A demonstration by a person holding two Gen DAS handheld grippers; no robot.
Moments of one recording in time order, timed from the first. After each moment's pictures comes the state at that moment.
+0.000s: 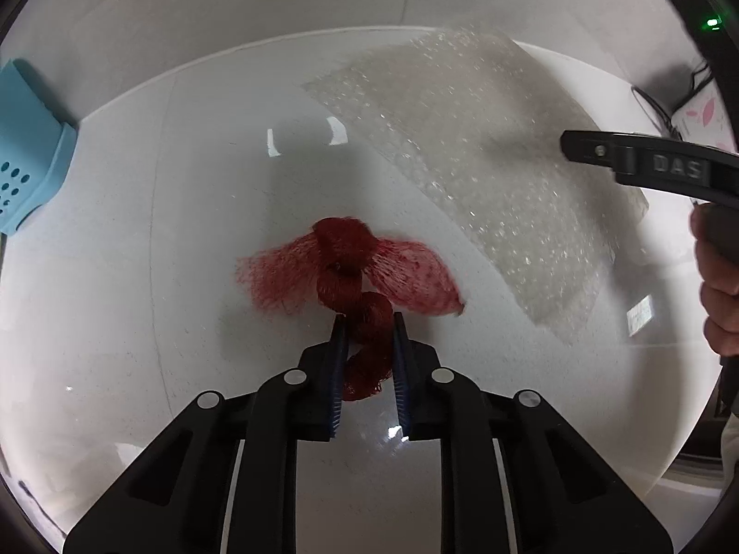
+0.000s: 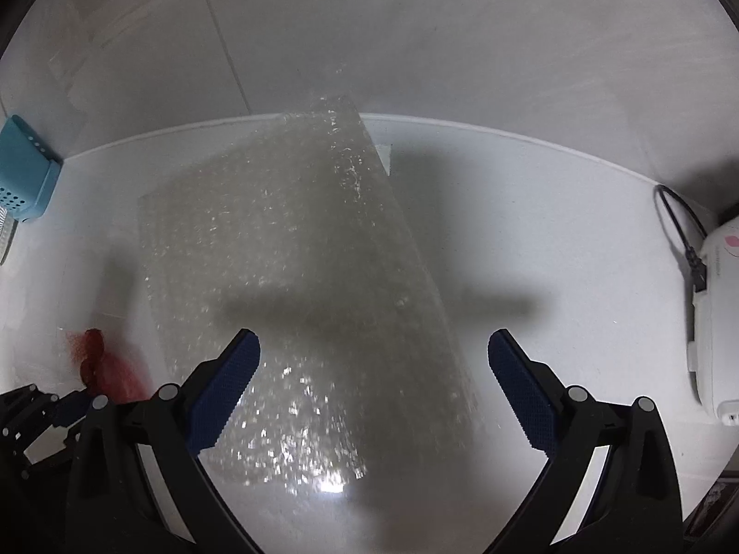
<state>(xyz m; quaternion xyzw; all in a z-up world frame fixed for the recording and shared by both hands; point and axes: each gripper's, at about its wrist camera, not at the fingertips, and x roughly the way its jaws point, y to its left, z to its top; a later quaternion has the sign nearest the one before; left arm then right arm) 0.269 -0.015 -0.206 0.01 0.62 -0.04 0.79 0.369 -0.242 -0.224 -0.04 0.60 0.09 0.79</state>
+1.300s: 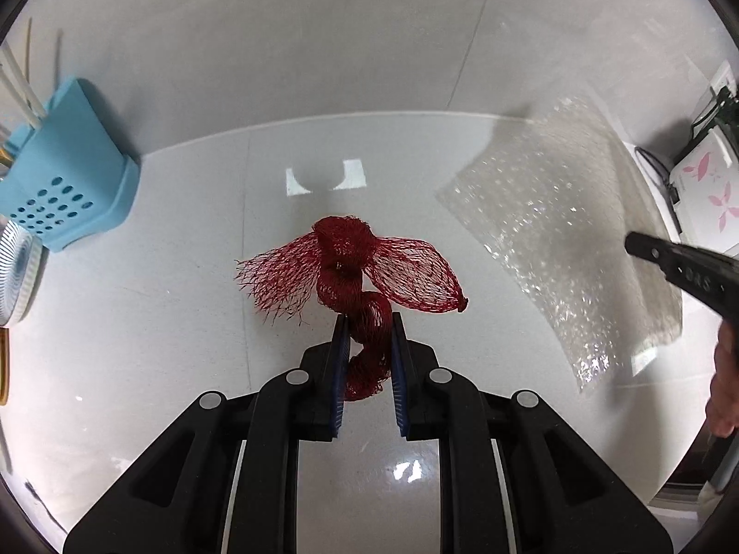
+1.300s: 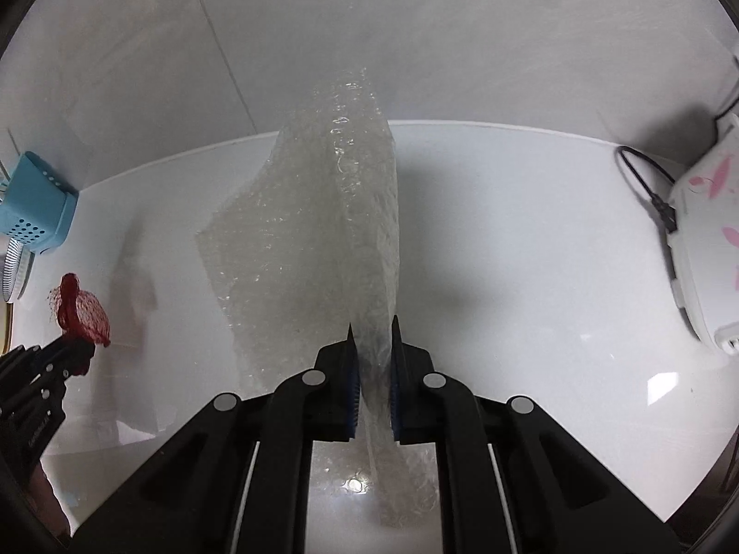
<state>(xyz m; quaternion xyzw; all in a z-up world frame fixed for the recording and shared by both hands) 0.230 0.015 -0.141 -0.01 0.56 -0.02 0.83 0.307 -0.267 -0.177 0.00 0.57 0.04 0.82</state>
